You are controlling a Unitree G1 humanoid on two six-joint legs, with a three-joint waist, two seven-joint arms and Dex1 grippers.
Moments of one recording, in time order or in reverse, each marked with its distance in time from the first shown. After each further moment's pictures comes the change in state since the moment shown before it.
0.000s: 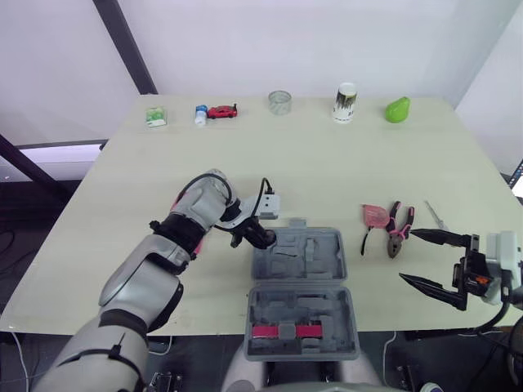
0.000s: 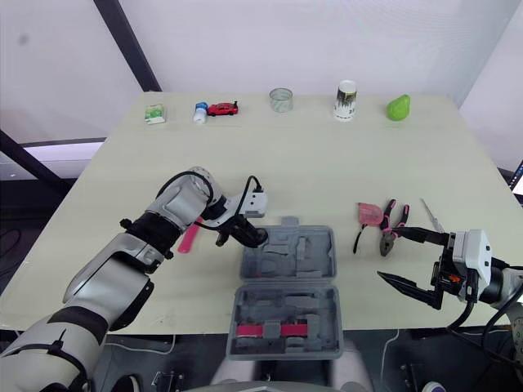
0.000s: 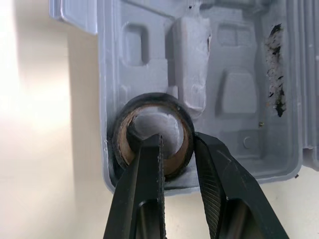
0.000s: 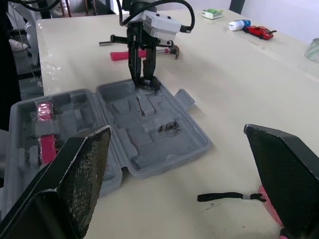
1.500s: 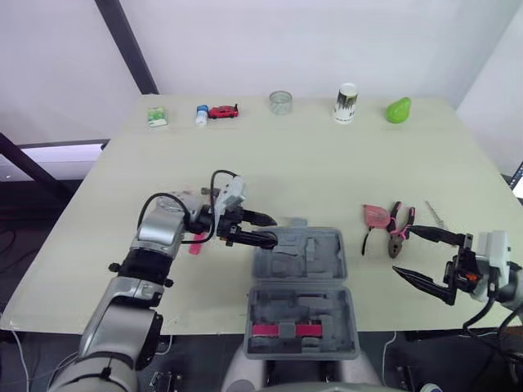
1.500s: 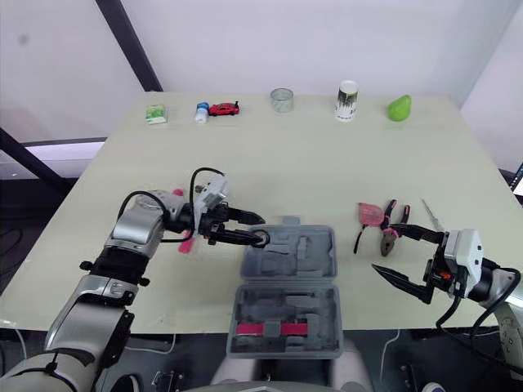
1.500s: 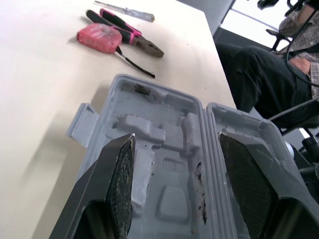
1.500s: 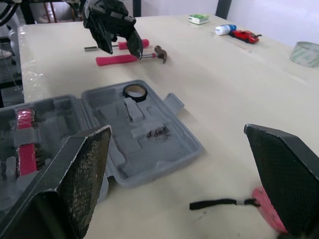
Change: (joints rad) left arm 0.293 0.058 0.410 -0.200 -0.498 0.013 -0.005; right arm -0.046 0.078 0.043 0.024 -0.049 -0.045 -0.062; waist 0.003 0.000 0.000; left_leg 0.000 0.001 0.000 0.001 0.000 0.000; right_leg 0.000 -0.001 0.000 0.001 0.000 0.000
